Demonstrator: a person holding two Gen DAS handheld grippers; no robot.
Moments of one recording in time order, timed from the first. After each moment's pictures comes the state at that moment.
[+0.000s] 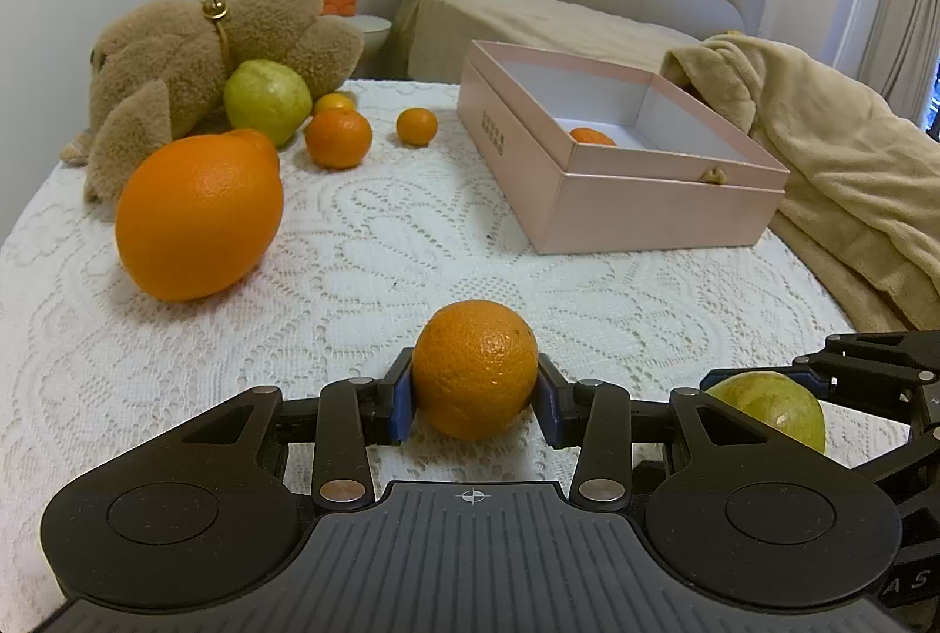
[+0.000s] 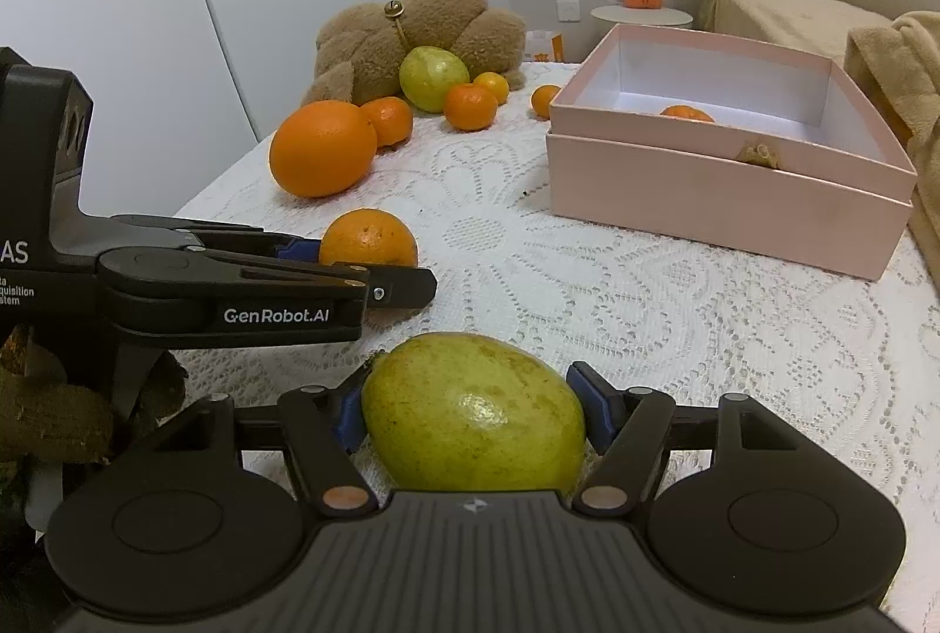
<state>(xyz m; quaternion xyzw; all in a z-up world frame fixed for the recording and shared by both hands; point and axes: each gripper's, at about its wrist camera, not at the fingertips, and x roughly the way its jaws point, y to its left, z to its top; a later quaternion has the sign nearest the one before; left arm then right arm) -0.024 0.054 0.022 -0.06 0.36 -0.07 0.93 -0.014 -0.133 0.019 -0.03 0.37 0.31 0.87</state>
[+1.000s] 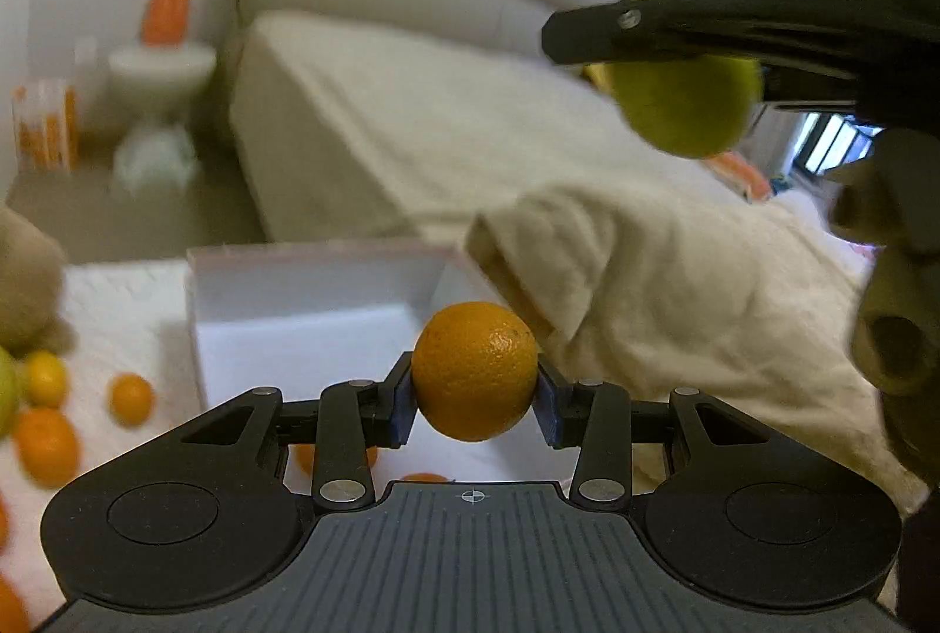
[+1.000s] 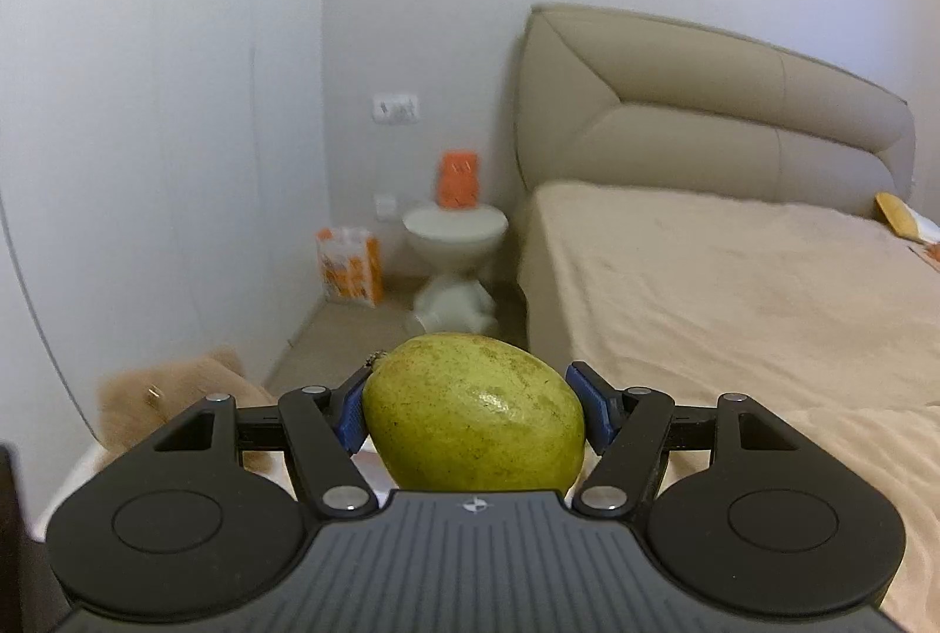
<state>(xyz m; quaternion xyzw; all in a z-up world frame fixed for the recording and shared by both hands) 0.164 -0.033 0.106 -0.11 0.35 -0.23 0.90 0.163 -0.195 0.222 -0.05 0.25 0.13 0.96</state>
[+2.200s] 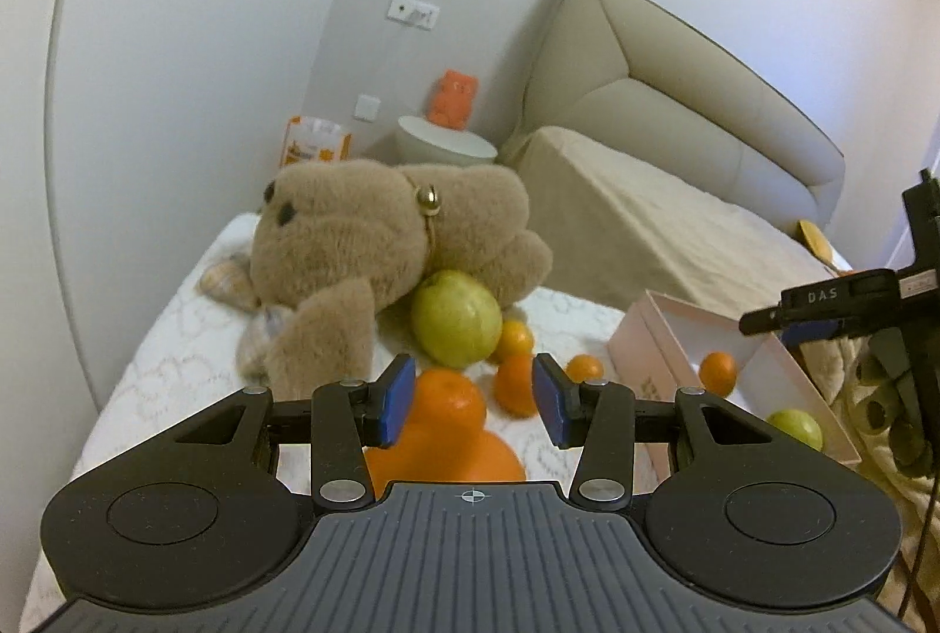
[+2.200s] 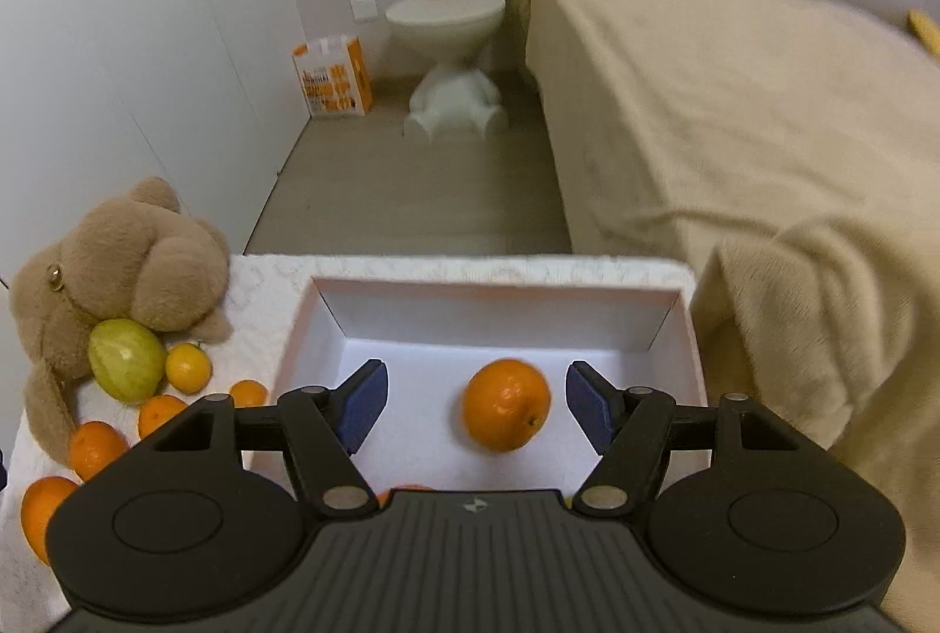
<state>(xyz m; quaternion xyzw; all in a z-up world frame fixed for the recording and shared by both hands) 0.041 0.171 0.068 -0.18 0.25 0.01 0.95 0.224 -0.134 0.105 -0.03 0.42 0.13 0.90</state>
